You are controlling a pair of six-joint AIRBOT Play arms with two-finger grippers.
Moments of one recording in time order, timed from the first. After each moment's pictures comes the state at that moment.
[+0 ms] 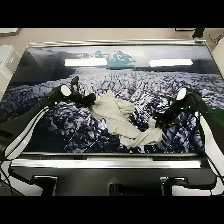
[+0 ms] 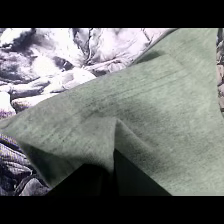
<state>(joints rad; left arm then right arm) -0.29 -1.77 1.42 1.04 -0.84 -1.75 -0.03 -1.54 1.18 -1.32 1.44 1.71</state>
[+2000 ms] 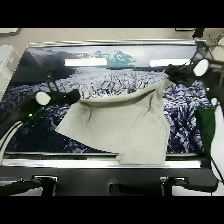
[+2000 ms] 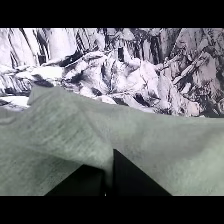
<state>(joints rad) -0.22 -1.42 1.12 1.13 -0.63 -1.80 -0.03 -1.51 1.56 -1.40 0.97 1.97</state>
